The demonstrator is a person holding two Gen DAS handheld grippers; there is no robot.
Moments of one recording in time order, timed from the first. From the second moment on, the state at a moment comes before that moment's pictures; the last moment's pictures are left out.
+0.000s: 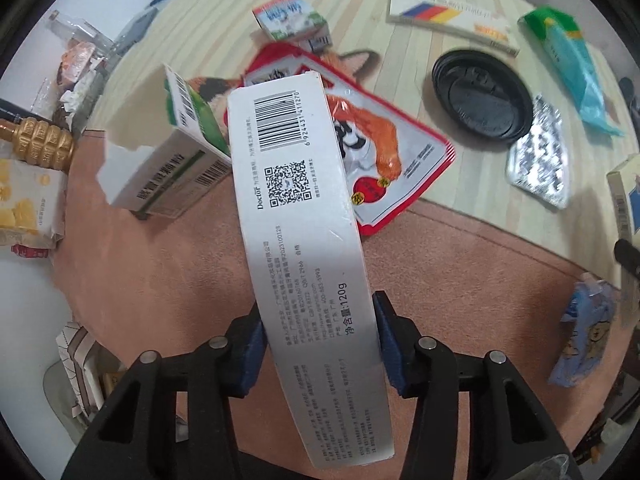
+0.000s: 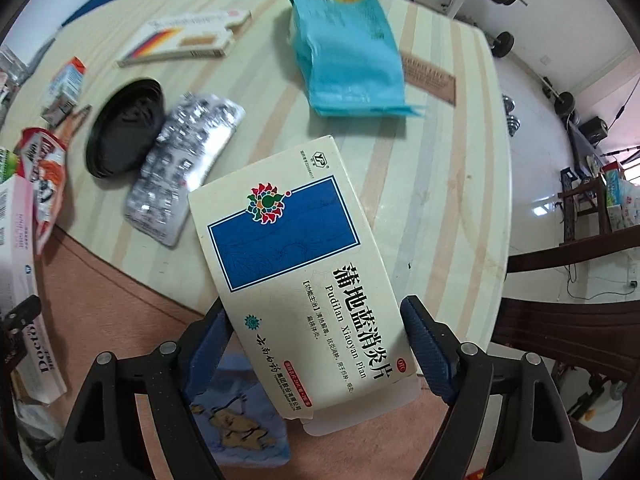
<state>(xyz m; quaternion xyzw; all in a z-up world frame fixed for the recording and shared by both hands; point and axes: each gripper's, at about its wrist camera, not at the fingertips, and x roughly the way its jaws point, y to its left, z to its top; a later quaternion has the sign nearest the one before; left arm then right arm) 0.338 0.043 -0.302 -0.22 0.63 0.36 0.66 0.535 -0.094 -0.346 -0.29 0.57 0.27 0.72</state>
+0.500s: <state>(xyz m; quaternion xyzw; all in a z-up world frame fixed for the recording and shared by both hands) 0.286 0.005 -0.245 -0.20 0.55 0.37 0.72 0.452 -0.117 -0.281 -0.23 0.57 0.35 0.71</state>
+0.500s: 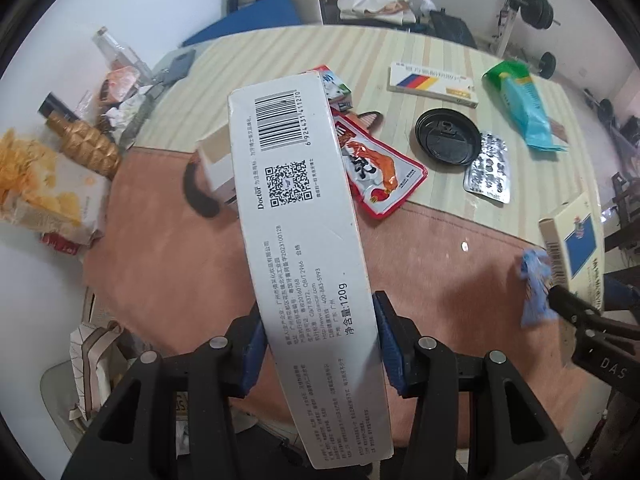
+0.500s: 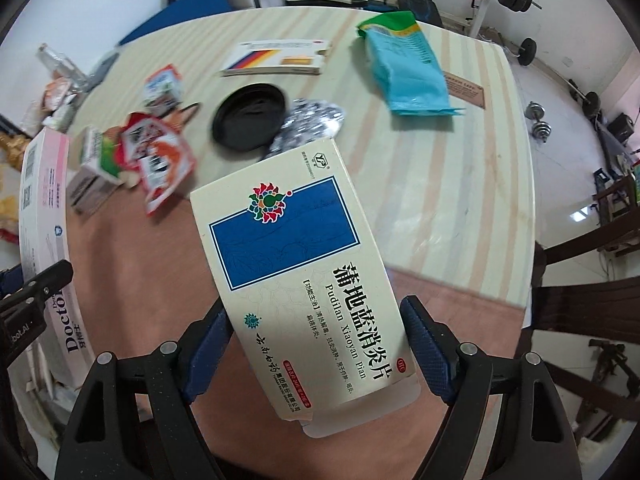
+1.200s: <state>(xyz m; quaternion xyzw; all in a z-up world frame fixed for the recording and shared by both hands) 0.030 -0.075 -0.364 -0.35 0.57 0.35 0.66 0.190 -0.223 -0.331 -0.24 0.62 0.40 0.63</state>
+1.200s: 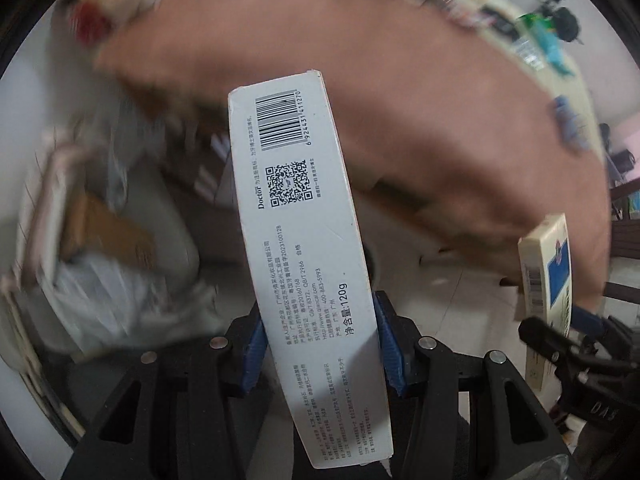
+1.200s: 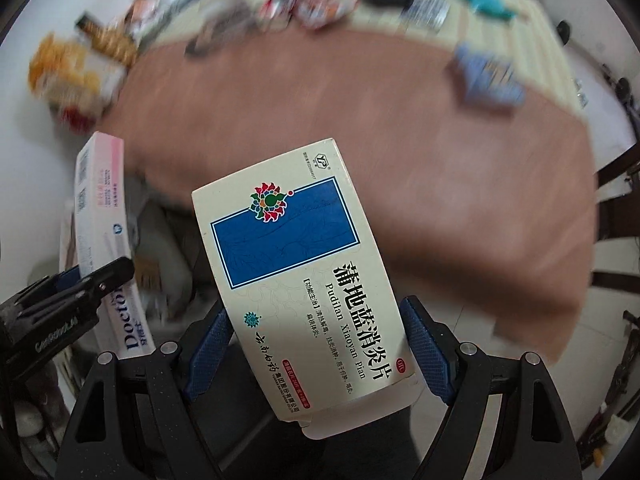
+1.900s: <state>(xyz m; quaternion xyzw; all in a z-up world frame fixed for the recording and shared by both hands) 0.035 -0.041 -0.741 -0.49 0.61 0.29 0.55 0.161 -0.224 -0.763 -0.30 0.72 0.34 0.53</state>
